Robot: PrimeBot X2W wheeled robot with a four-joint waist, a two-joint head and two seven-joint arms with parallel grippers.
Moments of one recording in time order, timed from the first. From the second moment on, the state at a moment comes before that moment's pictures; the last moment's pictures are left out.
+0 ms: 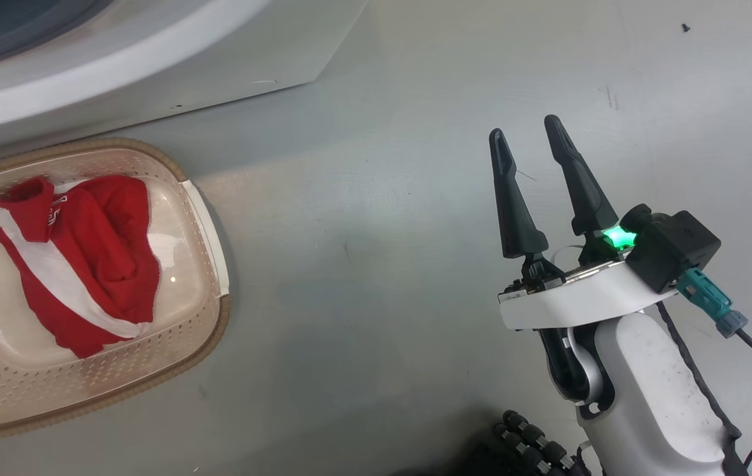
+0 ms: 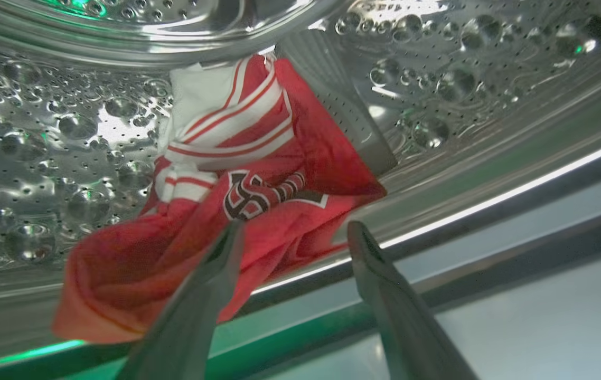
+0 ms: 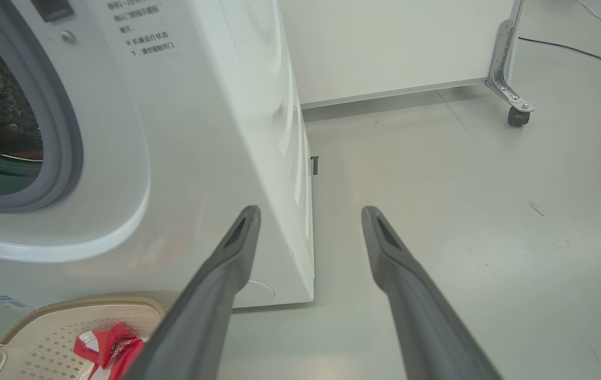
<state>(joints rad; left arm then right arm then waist) -1.11 0.53 -0.23 0.50 -0.35 -0.12 0.54 -0.33 -0.05 0.40 0.00 0.46 -0.05 -0.26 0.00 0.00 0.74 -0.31</state>
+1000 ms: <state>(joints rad) -1.20 0.57 -0.27 0.55 -0.29 -0.13 0.59 -0.36 -0.05 0.39 0.00 0.46 -0.06 -0.26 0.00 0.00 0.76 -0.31</state>
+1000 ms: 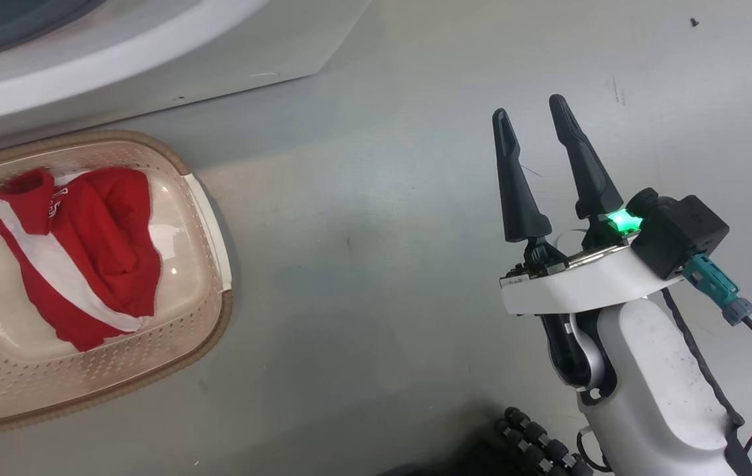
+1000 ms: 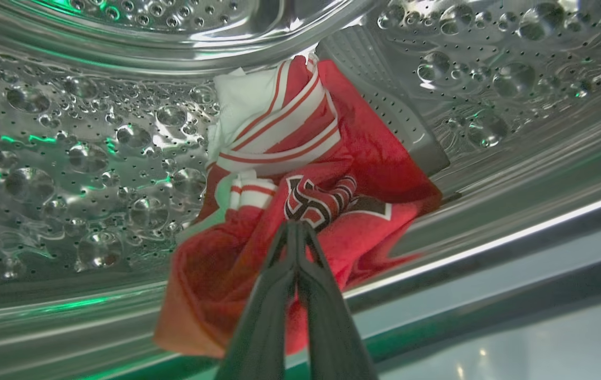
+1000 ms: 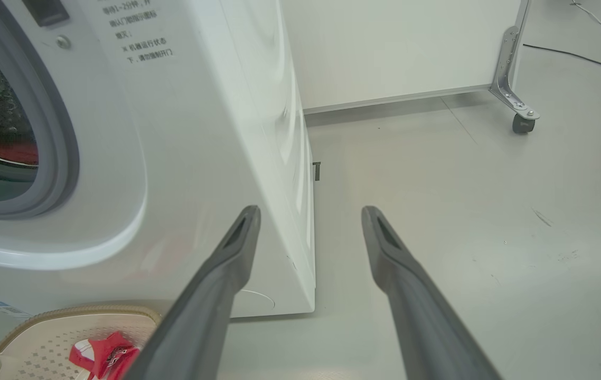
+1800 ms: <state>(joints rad) -1.11 0.42 -0.21 0.46 -0.34 -0.07 0.24 -0.37 -0.05 0.34 0.04 0.41 -0.05 -0.26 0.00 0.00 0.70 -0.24</state>
